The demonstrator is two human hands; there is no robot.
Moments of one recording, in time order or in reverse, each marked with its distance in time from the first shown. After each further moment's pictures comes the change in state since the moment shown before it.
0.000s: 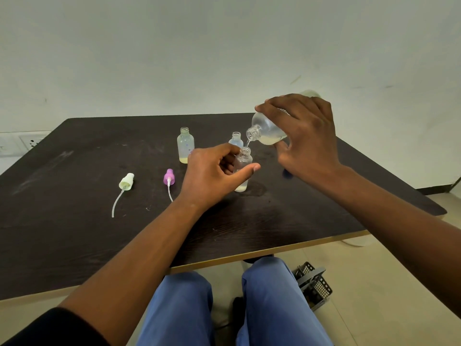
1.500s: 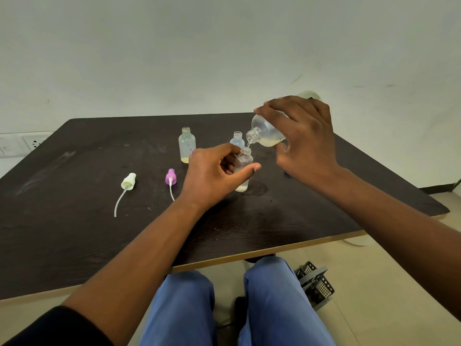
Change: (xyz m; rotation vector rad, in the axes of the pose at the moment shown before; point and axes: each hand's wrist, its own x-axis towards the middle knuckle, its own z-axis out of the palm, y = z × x) left_hand 0.000 -0.004 0.001 -0.007 0.000 0.014; right_hand 0.000 -0.007 0.000 0.003 -0.032 0.018
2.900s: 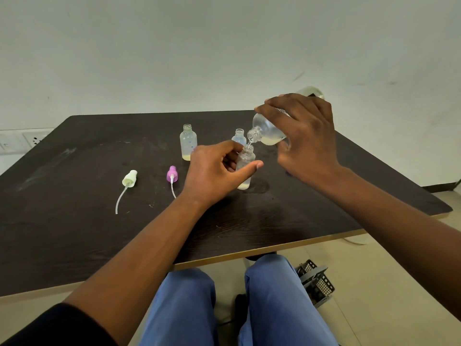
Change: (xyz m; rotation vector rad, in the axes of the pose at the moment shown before) left_hand 0.001 0.002 -0.001 -0.012 0.015 0.008; right_hand 0.000 -0.004 0.001 -0.021 0.007 -0.015
